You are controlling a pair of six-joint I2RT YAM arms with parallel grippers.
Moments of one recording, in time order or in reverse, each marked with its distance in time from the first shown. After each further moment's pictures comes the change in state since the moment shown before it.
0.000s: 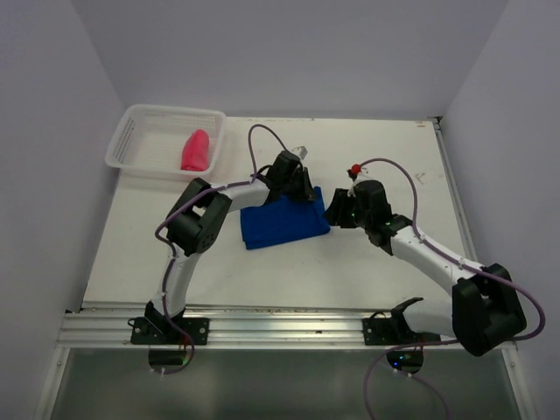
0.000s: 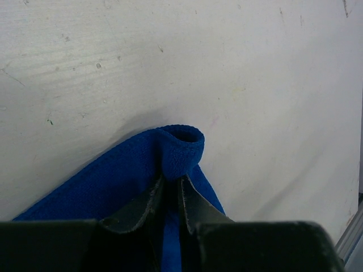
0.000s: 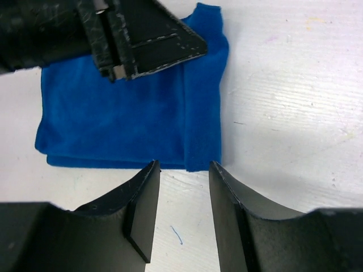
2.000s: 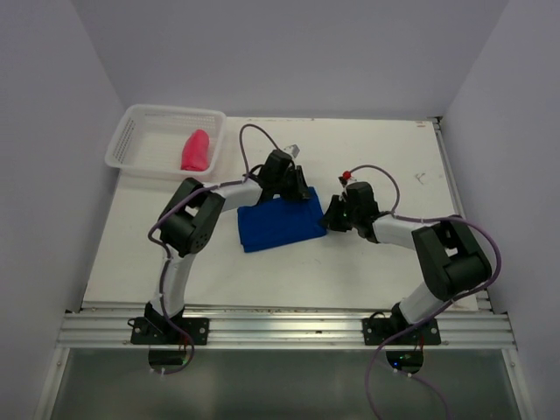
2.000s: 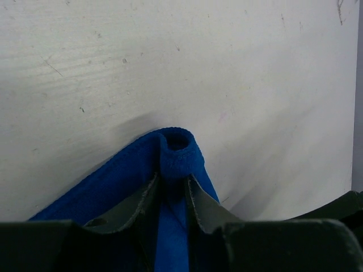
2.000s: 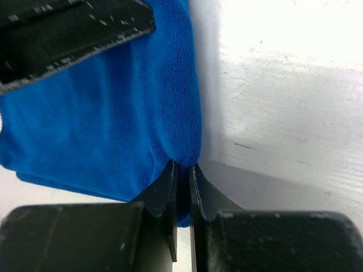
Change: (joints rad) left arm 0.029 -0.047 -0.075 0.041 0.018 -0.011; right arm -0.080 0.369 -0.010 0.249 -0.187 0.089
